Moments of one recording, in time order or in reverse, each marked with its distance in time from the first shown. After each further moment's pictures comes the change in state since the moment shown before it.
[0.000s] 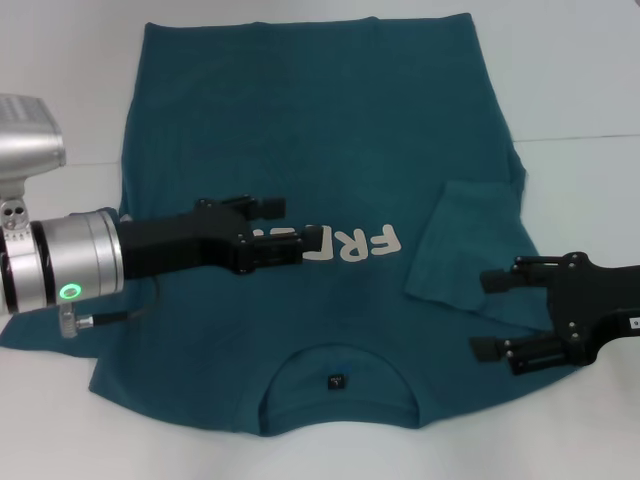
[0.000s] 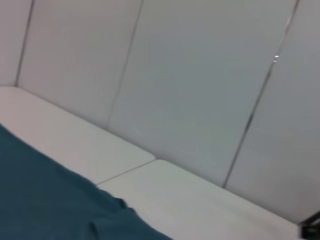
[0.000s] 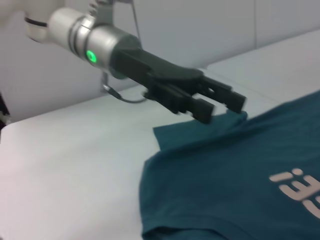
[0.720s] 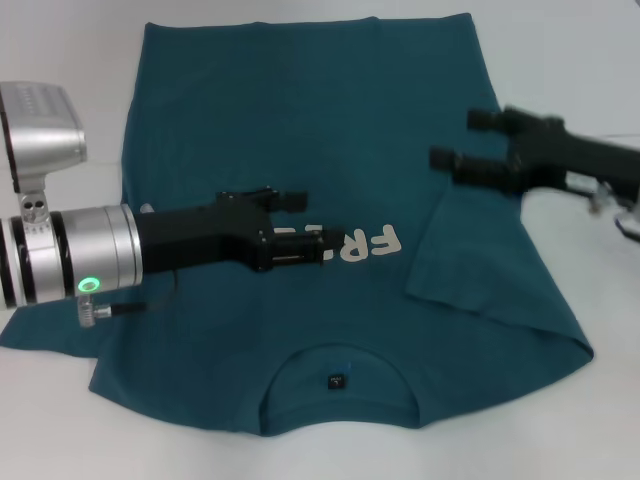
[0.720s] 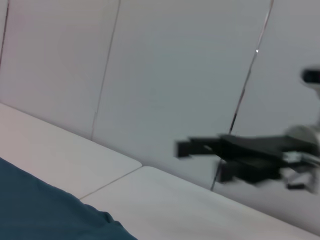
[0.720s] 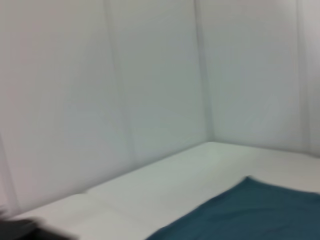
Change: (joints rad) left arm -0.034 -0.008 0.000 0.014 -0.003 0.019 0.062; right arm 0.119 -0.019 -0.016 0.350 0.367 0.452 -0.181
